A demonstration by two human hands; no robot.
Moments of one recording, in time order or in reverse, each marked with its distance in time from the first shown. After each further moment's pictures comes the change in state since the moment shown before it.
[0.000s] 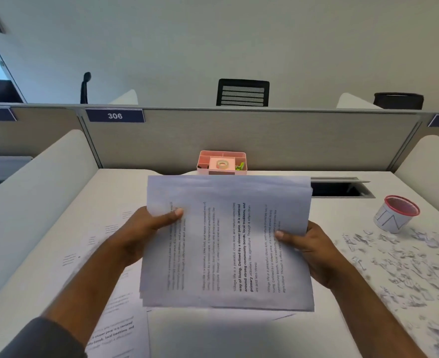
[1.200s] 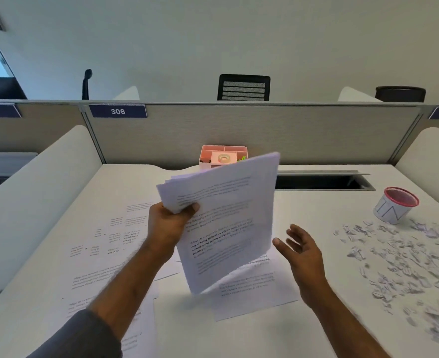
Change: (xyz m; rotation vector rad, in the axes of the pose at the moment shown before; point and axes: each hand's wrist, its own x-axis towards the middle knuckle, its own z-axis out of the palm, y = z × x) left_hand 0.003 -0.023 0.053 -0.062 0.427 0.312; right_hand -0.016 0.072 0.017 -0.220 0.494 -0.036
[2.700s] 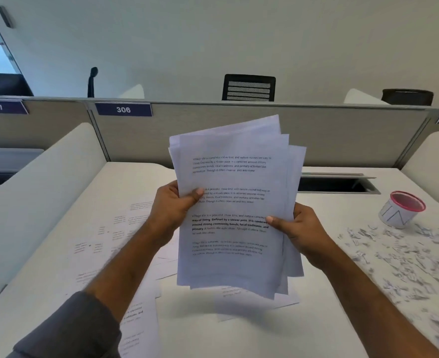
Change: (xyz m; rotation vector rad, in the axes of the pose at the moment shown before) left_hand 0.022 0.031 -0.003 -0.008 -0.158 -0.055; right_hand 0.023 -0.082 0.008 0.046 -0.421 -0.126
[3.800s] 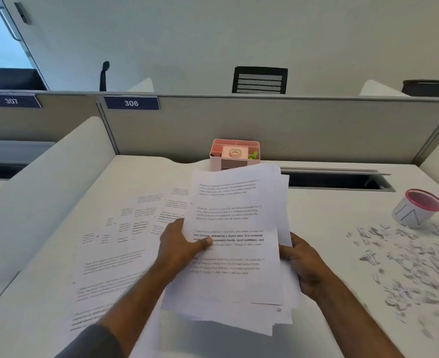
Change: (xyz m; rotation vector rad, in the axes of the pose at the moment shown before) left_hand -0.042 -0.084 -0.004 0.526 0.159 -0.162; right_hand -0.020 0.066 0.002 0.309 -0.074 0.349
